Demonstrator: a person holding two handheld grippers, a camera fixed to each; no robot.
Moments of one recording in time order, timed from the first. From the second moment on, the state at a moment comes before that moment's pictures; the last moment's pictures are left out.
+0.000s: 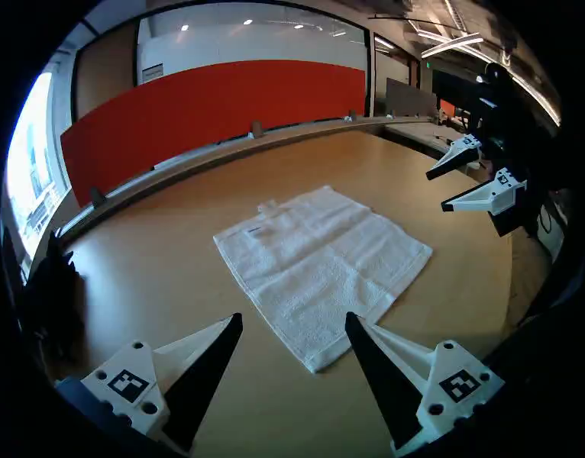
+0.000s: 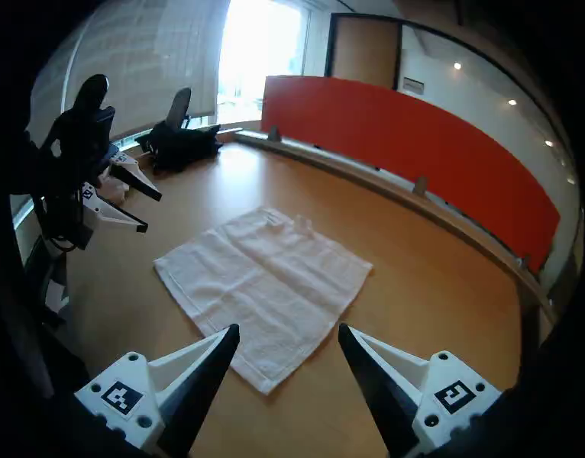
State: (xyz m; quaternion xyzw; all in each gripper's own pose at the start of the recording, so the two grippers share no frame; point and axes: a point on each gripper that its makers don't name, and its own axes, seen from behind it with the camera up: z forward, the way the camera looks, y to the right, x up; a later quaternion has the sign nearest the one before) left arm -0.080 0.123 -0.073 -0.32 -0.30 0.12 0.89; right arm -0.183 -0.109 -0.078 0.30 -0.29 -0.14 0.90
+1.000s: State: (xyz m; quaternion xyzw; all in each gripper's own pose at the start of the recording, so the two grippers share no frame) left arm -0.175 0.139 -0.100 -0.36 -0.40 0.15 0.83; right arm -0.279 -0.103 -0.109 0.32 -0.40 -0.14 0.85
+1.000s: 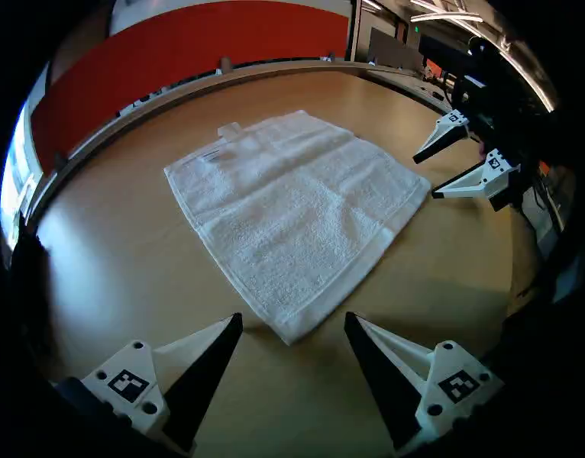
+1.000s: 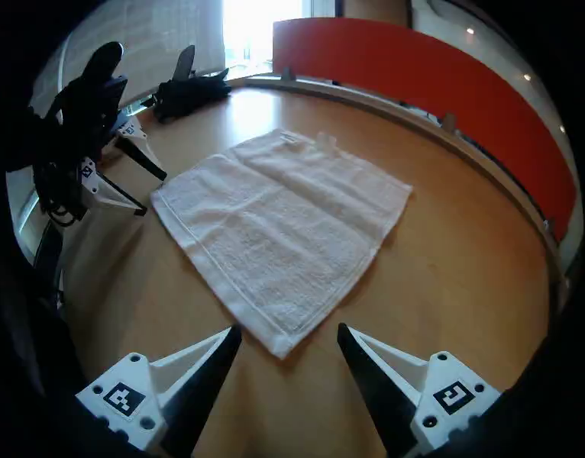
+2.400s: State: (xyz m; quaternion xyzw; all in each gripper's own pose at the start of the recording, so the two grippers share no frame) left arm -0.179 0.143 -0.103 -0.33 -0.42 0.17 0.83; right arm -0.283 -0.111 -0.115 0.34 -0.41 -0.15 0.83
